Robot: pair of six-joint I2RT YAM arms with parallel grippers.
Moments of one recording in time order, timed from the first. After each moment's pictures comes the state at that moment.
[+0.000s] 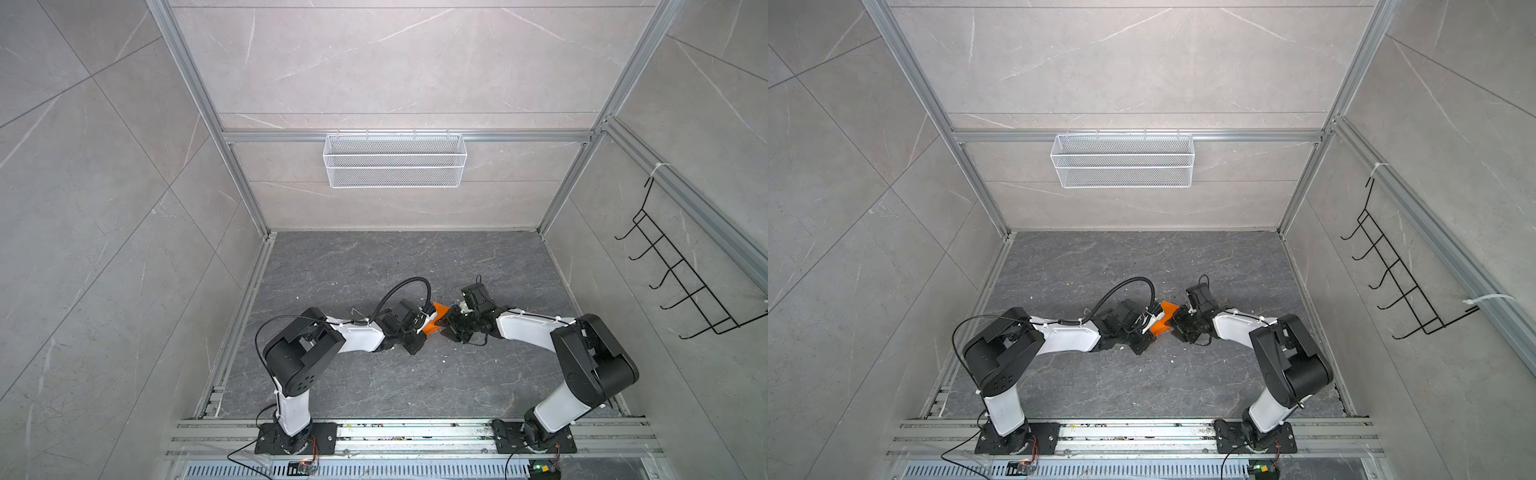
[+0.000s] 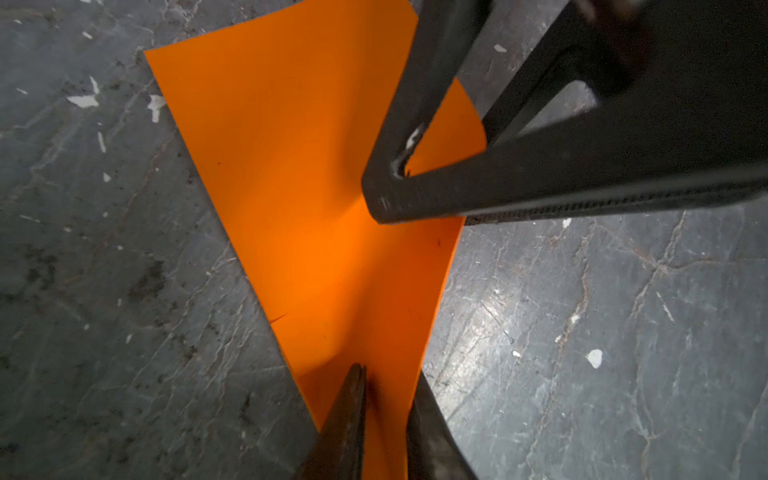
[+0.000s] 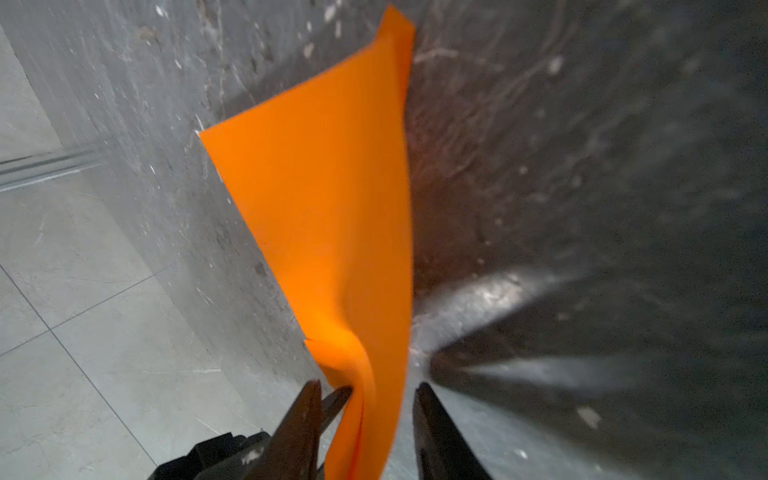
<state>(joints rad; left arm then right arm) -0.87 1.84 0.92 0.04 0.19 0.00 0.41 1.63 0.76 -0.13 -0.43 1.21</state>
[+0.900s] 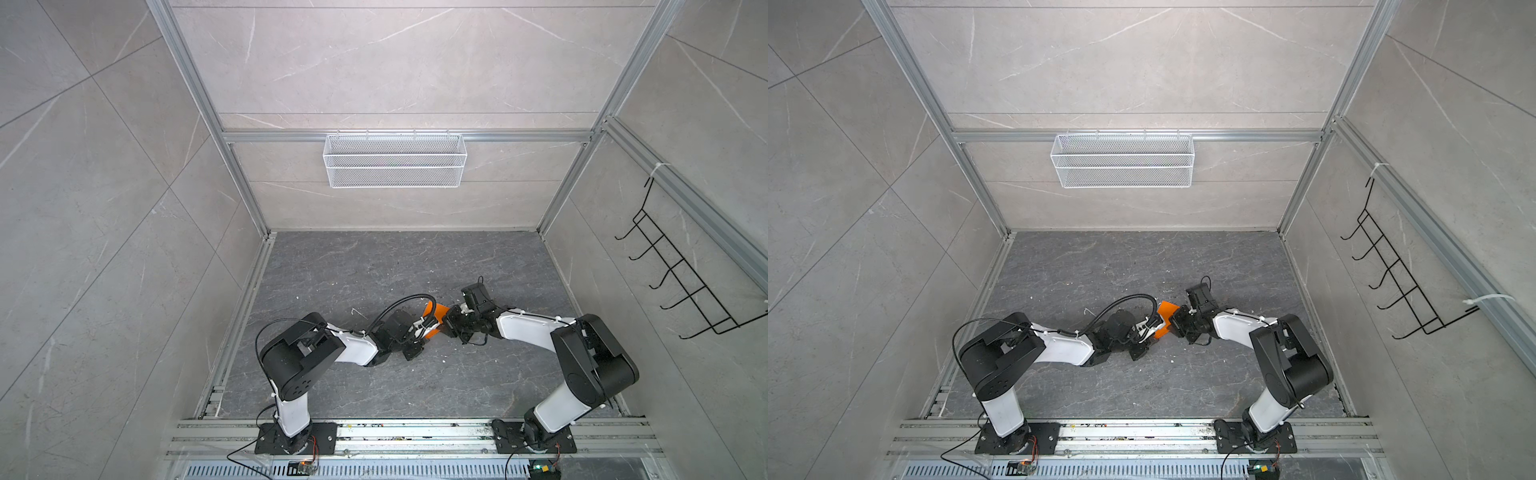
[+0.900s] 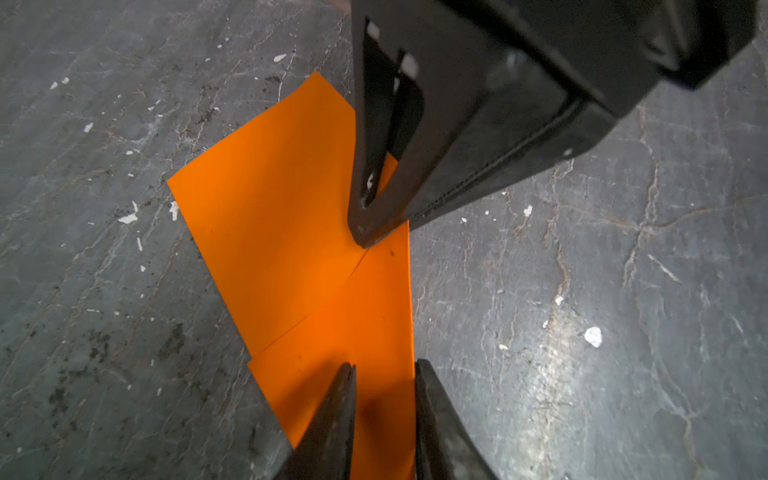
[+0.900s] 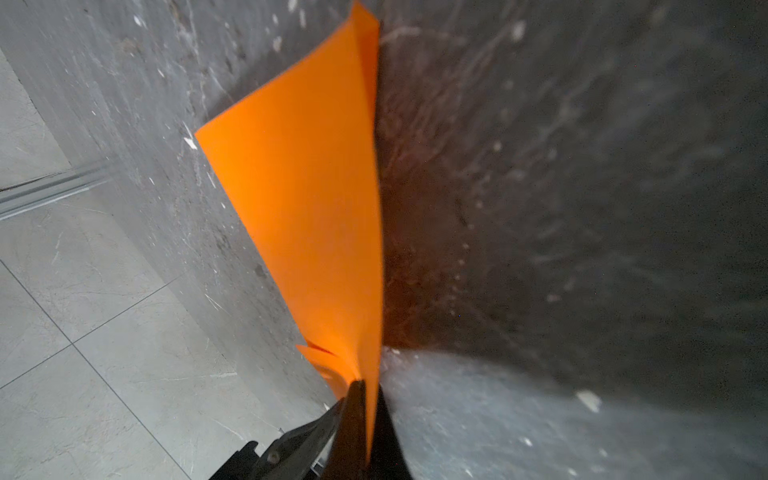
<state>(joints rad) -0.90 1.81 0.75 0.39 0.16 0.22 0.41 1.63 0.76 -0.13 -0.44 1.27</state>
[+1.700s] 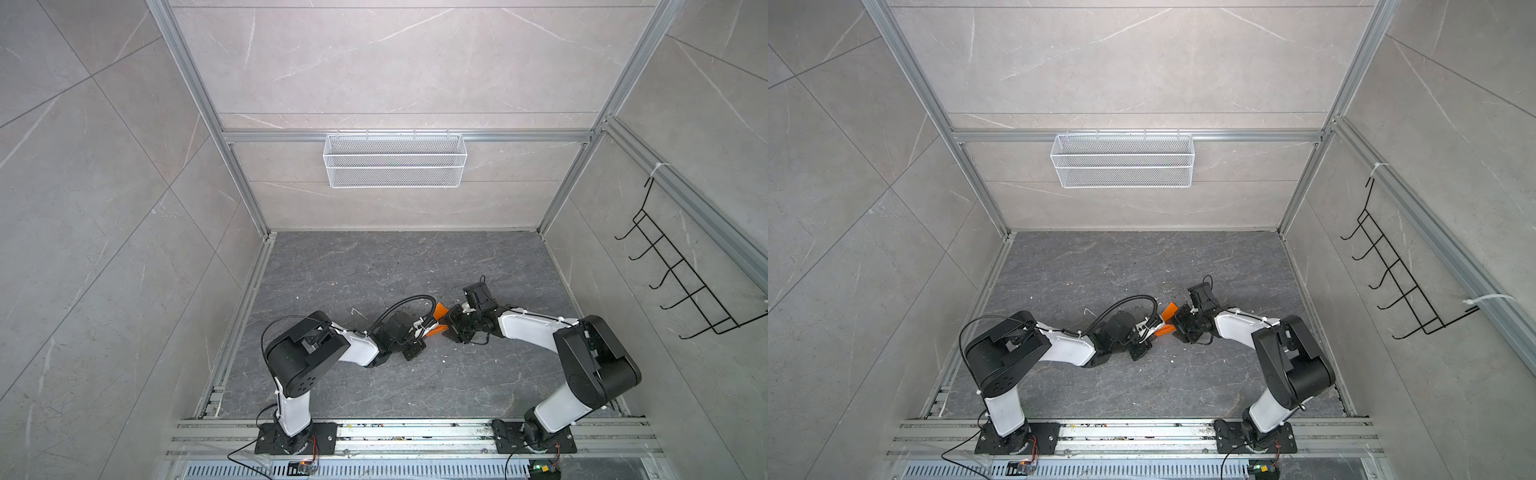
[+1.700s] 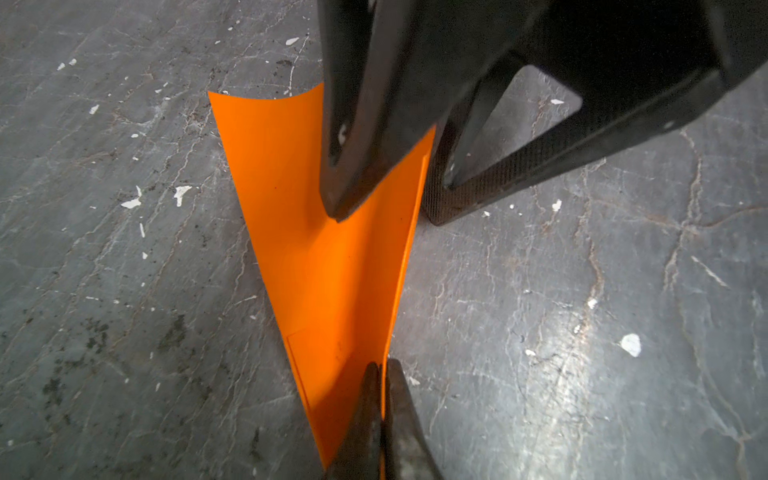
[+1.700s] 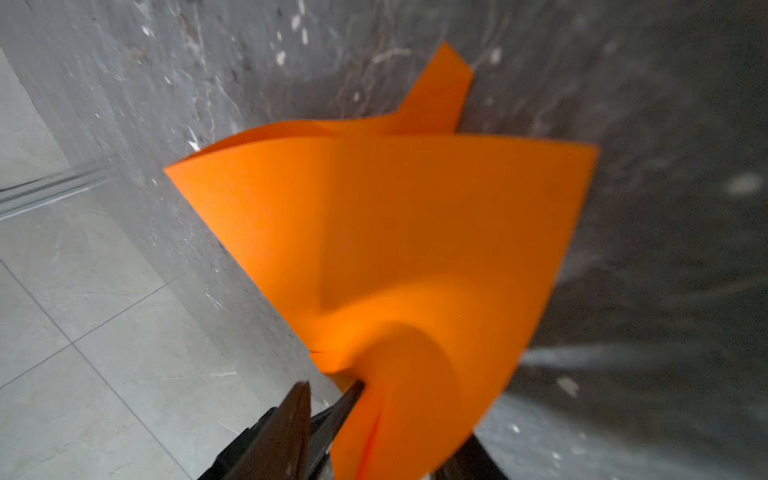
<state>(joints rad) -0.90 1.84 0.74 0.43 0.14 0.17 0.39 1.60 0.77 -0.17 -0.44 1.24</state>
